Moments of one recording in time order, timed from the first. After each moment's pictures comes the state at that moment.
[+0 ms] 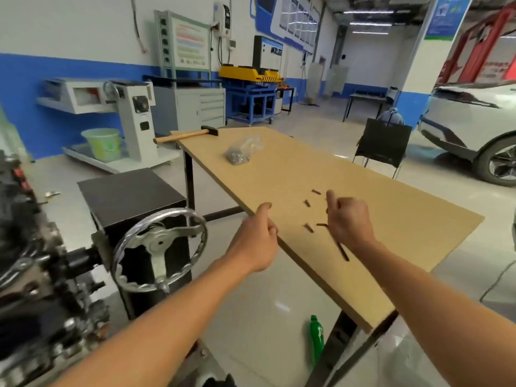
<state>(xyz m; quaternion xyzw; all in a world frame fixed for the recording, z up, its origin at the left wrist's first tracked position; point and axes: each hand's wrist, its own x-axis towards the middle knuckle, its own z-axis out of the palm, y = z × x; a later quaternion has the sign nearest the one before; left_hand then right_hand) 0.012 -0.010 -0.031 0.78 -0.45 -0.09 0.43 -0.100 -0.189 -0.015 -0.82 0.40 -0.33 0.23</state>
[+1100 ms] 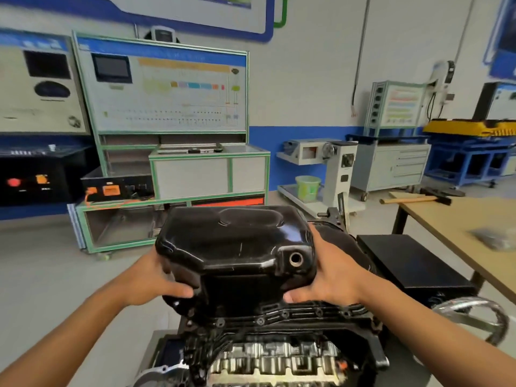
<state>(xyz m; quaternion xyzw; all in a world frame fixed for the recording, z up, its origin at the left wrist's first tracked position) 0.139 0.634 0.036 0.87 -0.18 0.02 0.46 0.124 0.269 0.061 -0.90 -0.26 -0.08 0.33</state>
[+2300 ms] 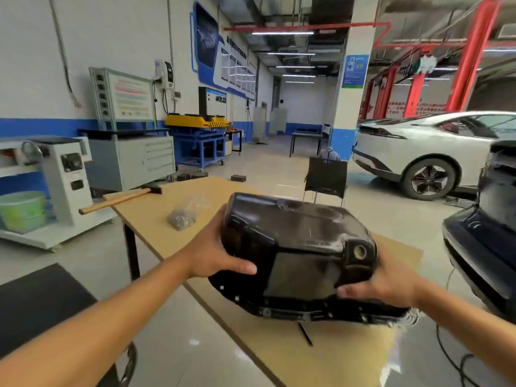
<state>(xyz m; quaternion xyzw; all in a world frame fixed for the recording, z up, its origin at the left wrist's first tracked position) 0.099 -0.099 0.062 0.59 -0.63 -0.21 0.46 -0.221 -0.260 0.060 -0.89 0.23 -0.28 0.28</state>
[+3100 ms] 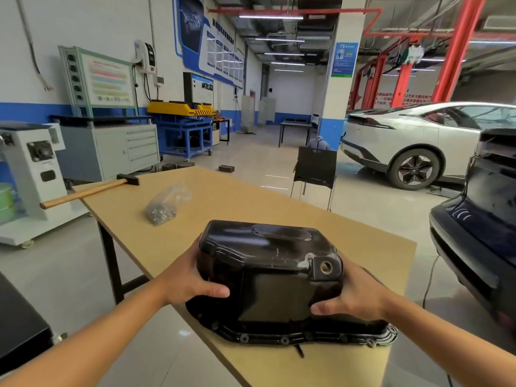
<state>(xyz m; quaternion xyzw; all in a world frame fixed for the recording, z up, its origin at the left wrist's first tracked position) 0.132 -0.140 -0.018 0.59 -0.62 -0.26 0.44 -0.191 -0.308 -0.010 -0.88 0.26 -0.20 0.35</state>
